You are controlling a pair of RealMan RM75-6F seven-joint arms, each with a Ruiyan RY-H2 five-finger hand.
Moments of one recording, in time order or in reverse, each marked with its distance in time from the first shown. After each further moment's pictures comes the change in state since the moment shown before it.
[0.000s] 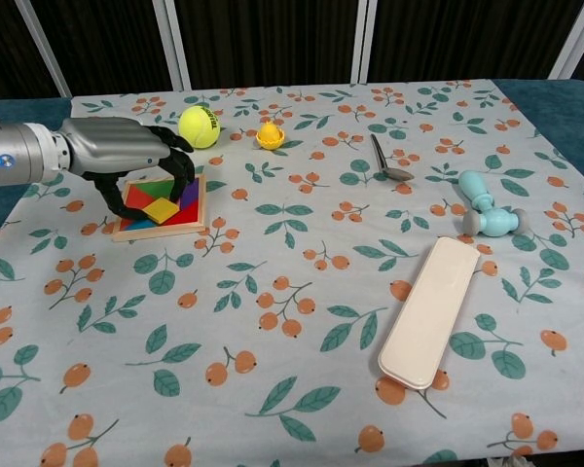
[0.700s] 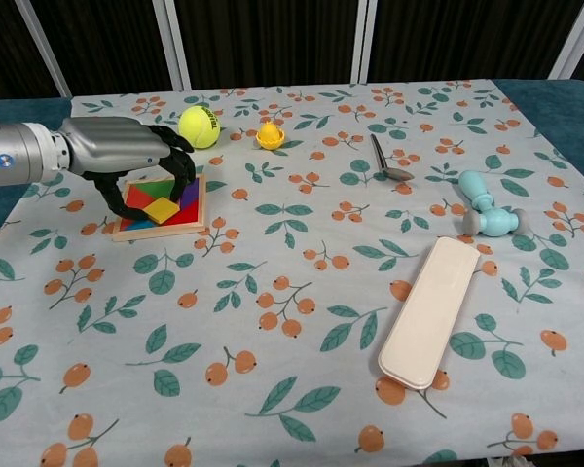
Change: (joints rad) left arm 0.003 -0.003 0.002 0.003 0.005 0.013 -0.003; right arm -0.001 0.000 0.000 0.001 -0.002 0.003 0.000
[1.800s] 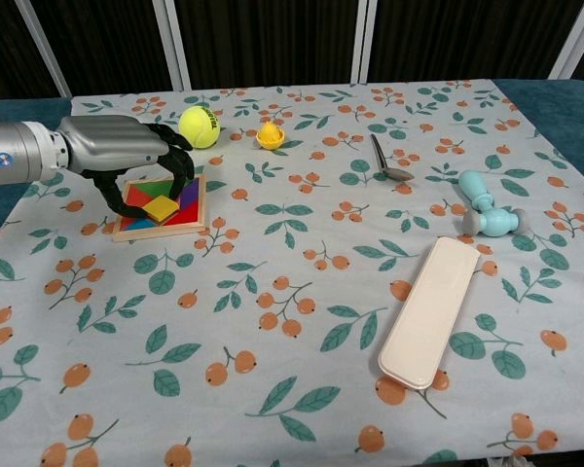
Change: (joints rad) left arm 0.002 -0.008 0.003 0.027 0.004 0.013 -0.023; right arm 0.001 -0.001 0.000 0.001 -0.001 0.000 -0.001
